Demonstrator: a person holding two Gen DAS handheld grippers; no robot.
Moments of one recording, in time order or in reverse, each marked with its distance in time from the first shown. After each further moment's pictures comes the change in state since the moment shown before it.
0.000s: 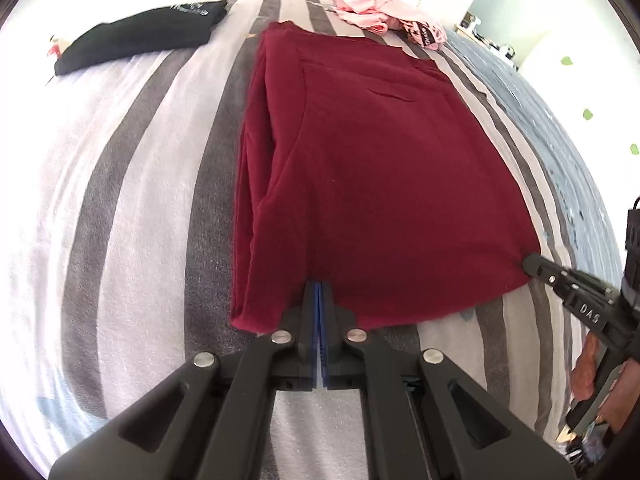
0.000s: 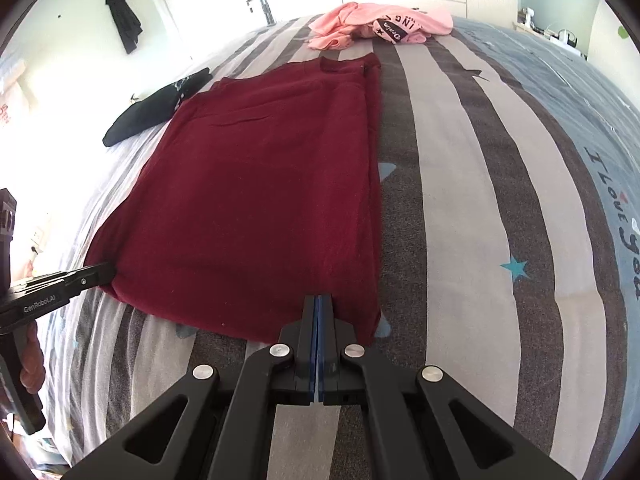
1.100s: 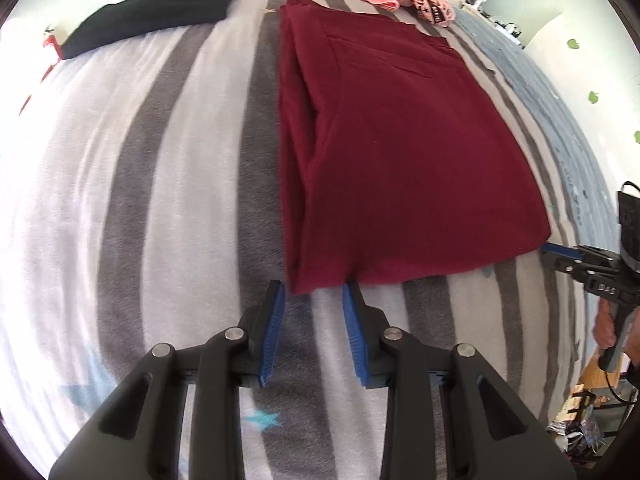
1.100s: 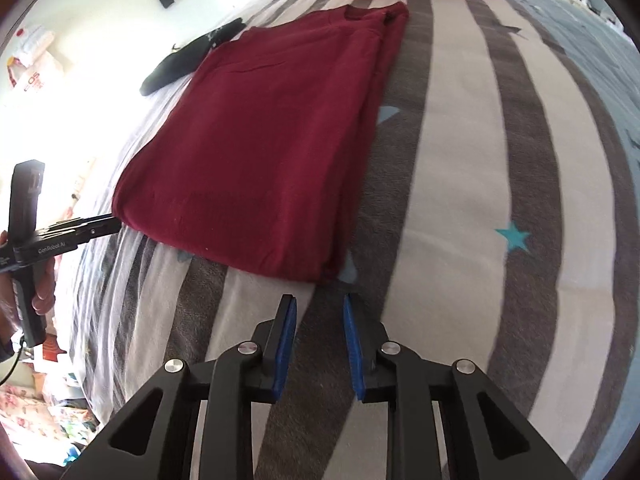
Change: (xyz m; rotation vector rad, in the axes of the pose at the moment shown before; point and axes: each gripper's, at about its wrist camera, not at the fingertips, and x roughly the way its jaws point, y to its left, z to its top) left arm -0.004 0.036 -0.002 -0.003 0.090 0.037; right arm -0.001 -0.046 0.002 -0.082 0.195 0.164
